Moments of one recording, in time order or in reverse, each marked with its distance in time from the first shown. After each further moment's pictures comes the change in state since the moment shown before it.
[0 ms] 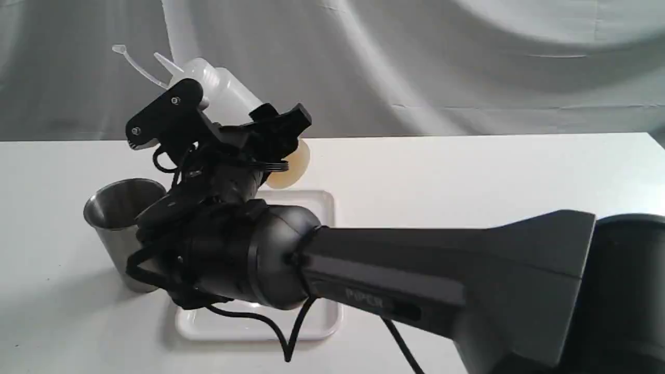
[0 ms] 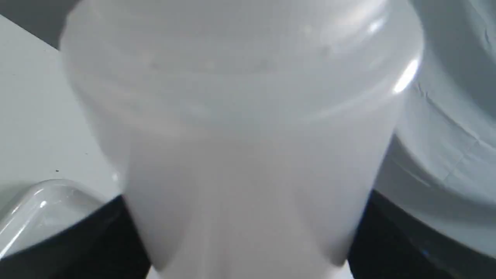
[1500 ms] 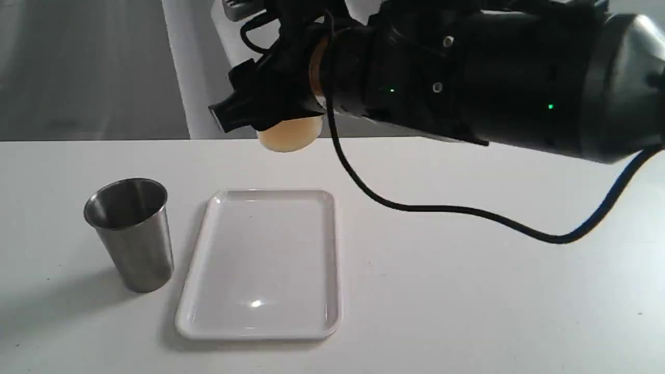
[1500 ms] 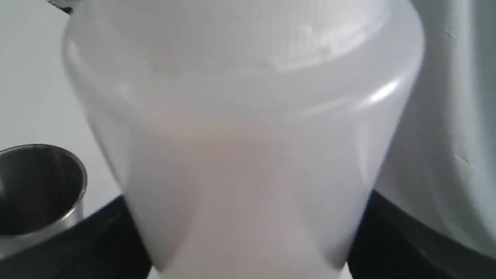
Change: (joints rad) left arm 0.000 0.000 0.000 0.000 0.000 0.000; right arm -0.226 -0.526 0.376 0.515 -0.683 -0.384
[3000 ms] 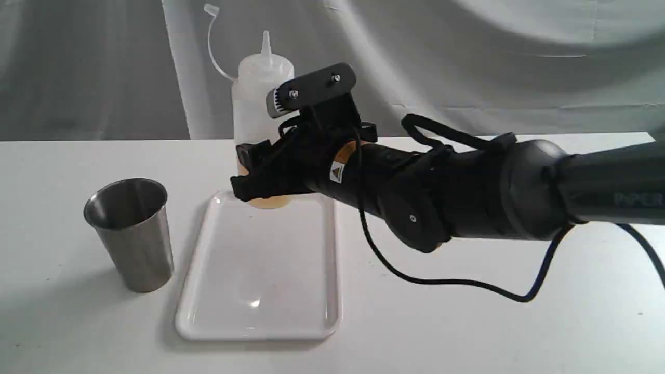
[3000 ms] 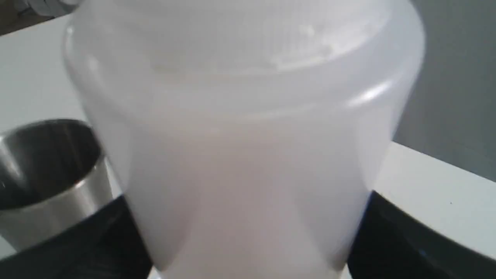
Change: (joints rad) left arm 0.000 0.000 0.000 0.000 0.000 0.000; right arm -0.117 0.183 0.227 0.977 -0.658 -0.842
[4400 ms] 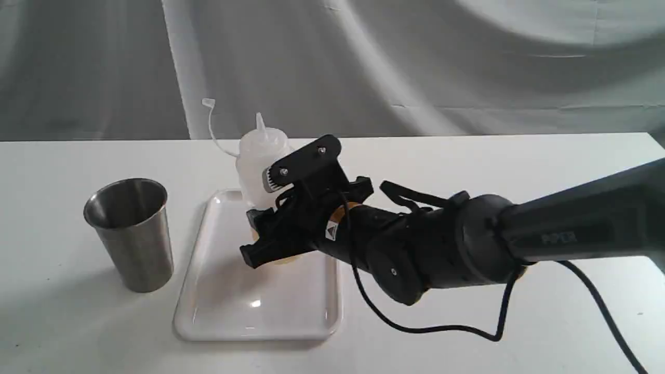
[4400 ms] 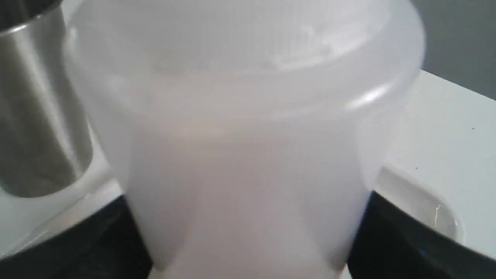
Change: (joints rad) left arm 0.000 0.000 0.000 0.000 0.000 0.000; right arm 0.015 0.146 0.035 0.076 -0.067 -0.146
